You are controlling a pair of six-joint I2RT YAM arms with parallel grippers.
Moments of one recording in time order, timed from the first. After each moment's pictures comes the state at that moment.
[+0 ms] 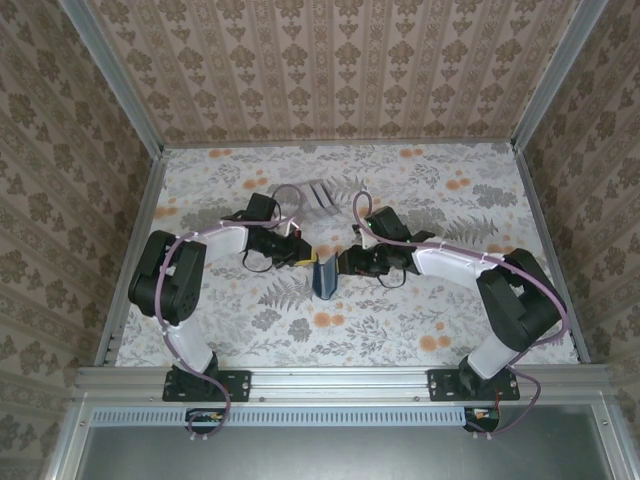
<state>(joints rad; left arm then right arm) -0.42 1.78 0.99 -0.35 0.85 -0.48 0.55 1.62 0.91 -0.24 -0.46 0.58</state>
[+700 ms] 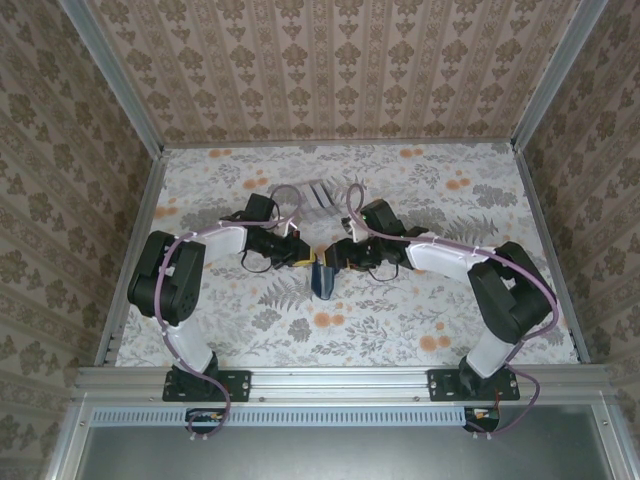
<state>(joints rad) -0.41 1.78 0.99 -0.35 0.85 -0.50 0.56 1.69 0.97 -0.15 -0.59 0.60</state>
